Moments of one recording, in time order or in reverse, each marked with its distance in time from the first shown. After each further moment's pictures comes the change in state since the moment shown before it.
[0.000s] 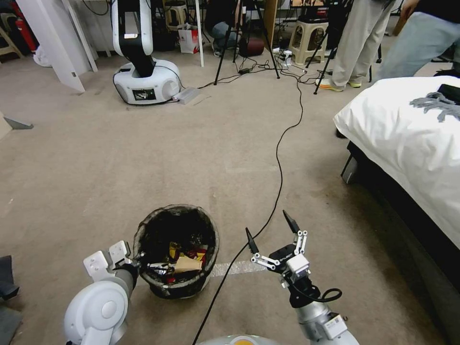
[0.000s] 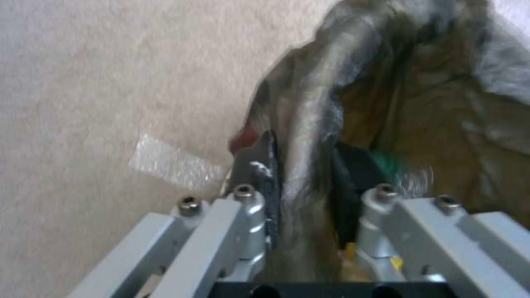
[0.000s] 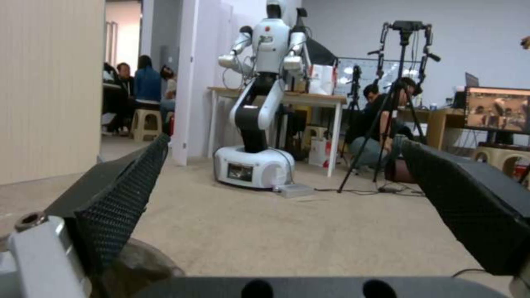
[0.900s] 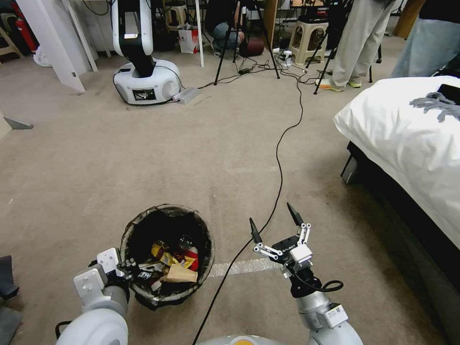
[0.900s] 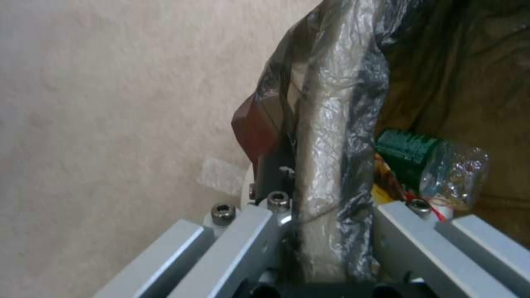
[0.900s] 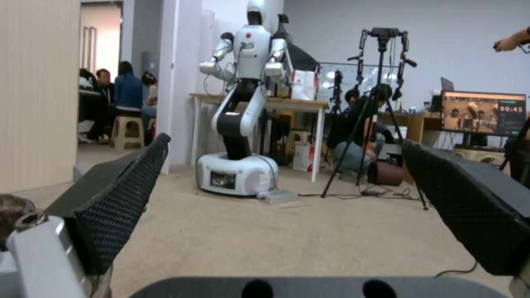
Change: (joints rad) left arm 0.161 0.019 0.030 -0.136 0.198 -0.062 -0.006; right arm 0.034 -0.014 0.009 0.021 0.028 -0.031 0.053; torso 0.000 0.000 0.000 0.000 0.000
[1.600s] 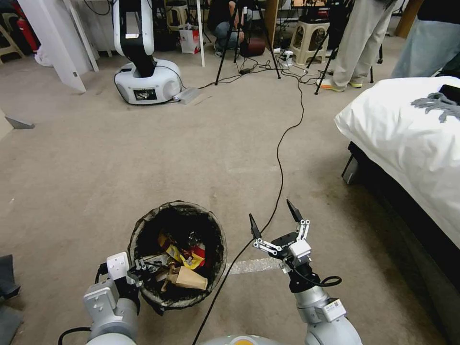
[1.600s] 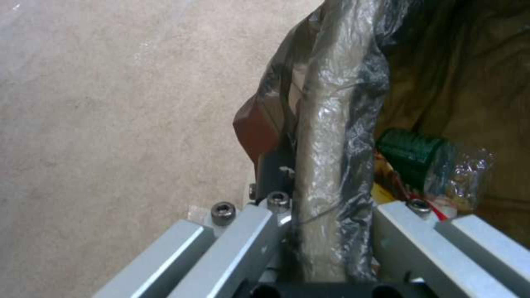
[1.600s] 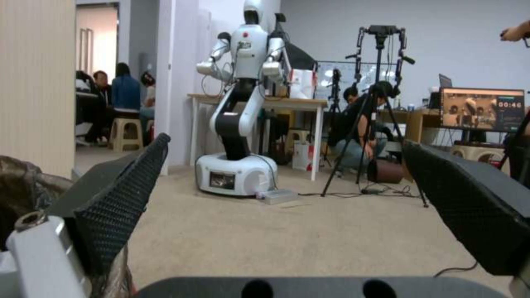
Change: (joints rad) left arm 0.155 -0.008 0.155 -0.088 0.354 -0.217 0.124; right arm 0.027 -0.003 -0.016 -0.004 0.016 -0.022 0.012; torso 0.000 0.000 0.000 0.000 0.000
